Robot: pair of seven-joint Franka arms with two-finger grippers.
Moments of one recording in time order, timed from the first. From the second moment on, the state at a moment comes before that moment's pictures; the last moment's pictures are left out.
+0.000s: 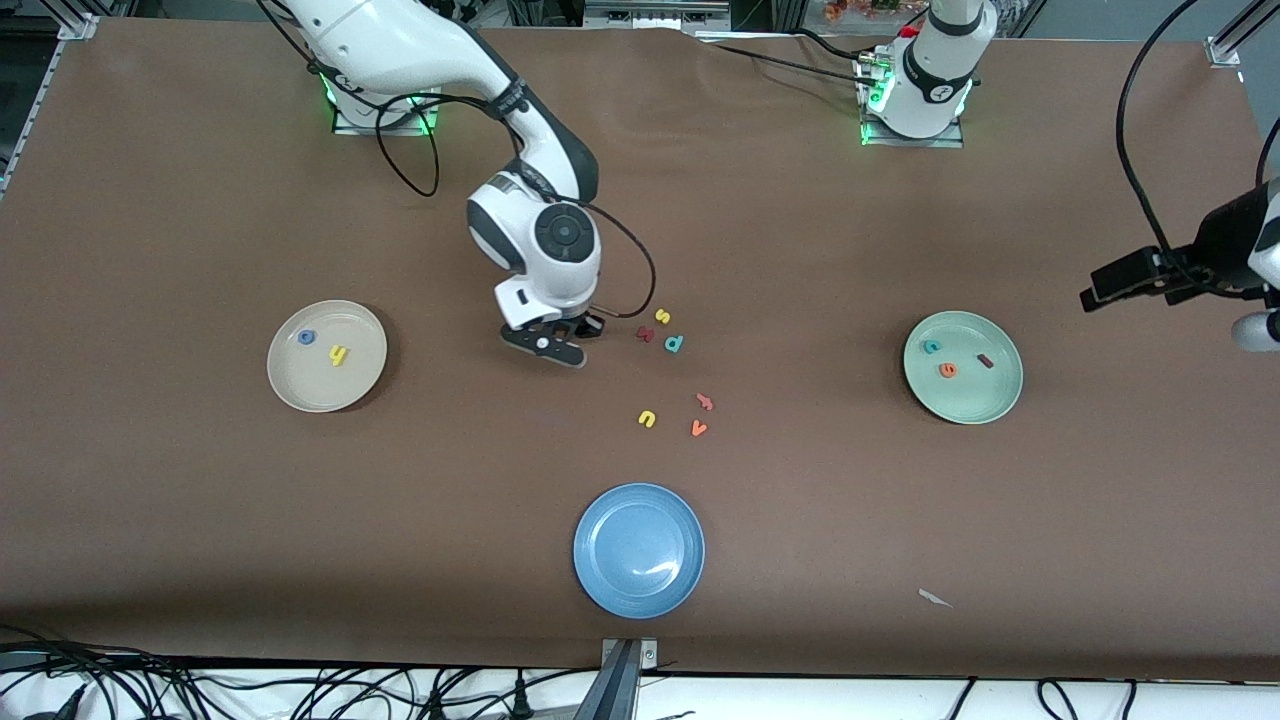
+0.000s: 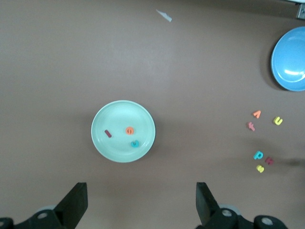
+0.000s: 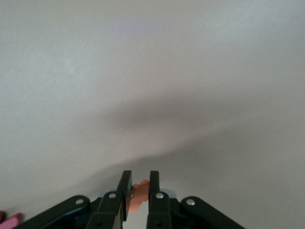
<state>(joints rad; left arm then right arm) 0.13 0.22 -0.16 -1.27 -0.06 1.43 -0.17 0.50 0.60 0.19 -1.72 -0.26 2.17 1.11</state>
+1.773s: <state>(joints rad) 0.12 0.20 -0.16 -1.28 -0.06 1.34 -0.16 -0.03 0.32 0.22 -2.01 -0.22 2.09 0.10</state>
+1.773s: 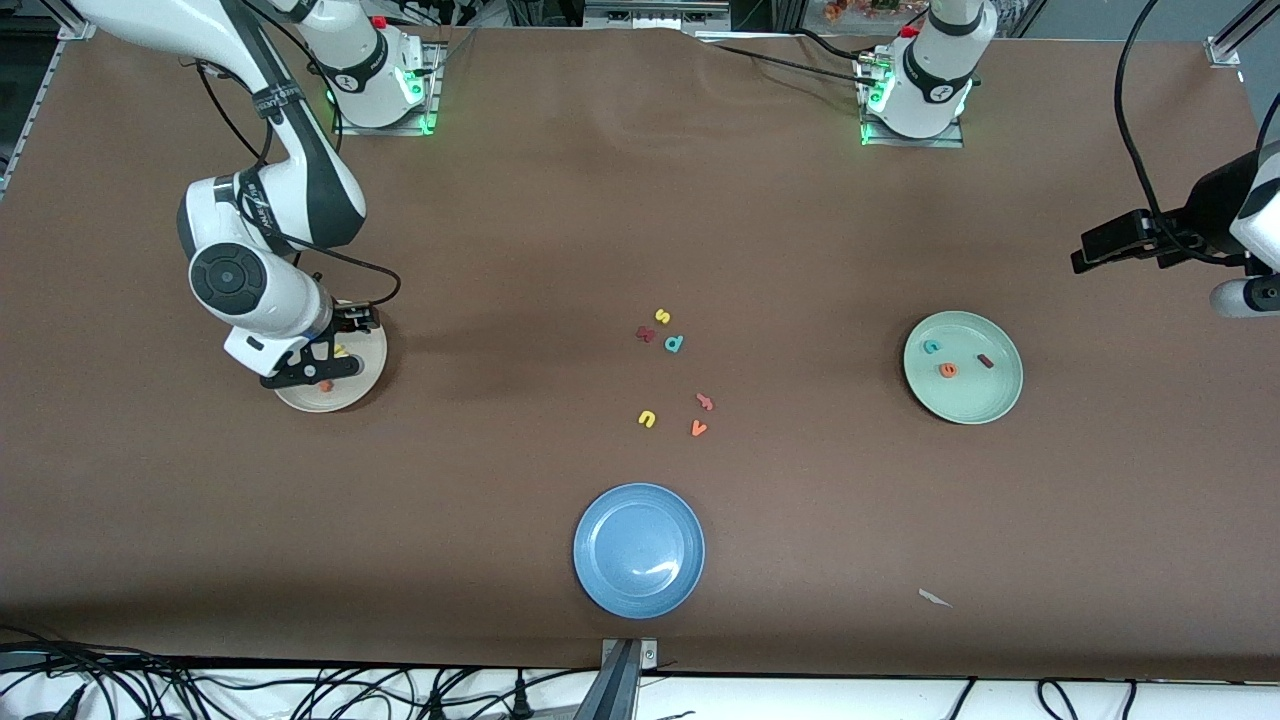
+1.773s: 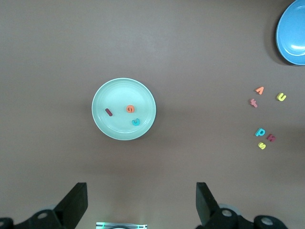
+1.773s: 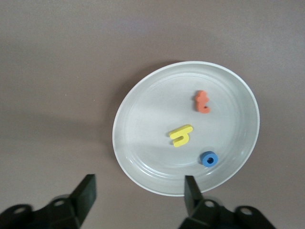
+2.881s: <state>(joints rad) 0.10 0.19 -0.18 -1.25 -0.06 1.31 -0.16 0.01 0.07 0.15 -1.82 -0.08 1.75 0.09</state>
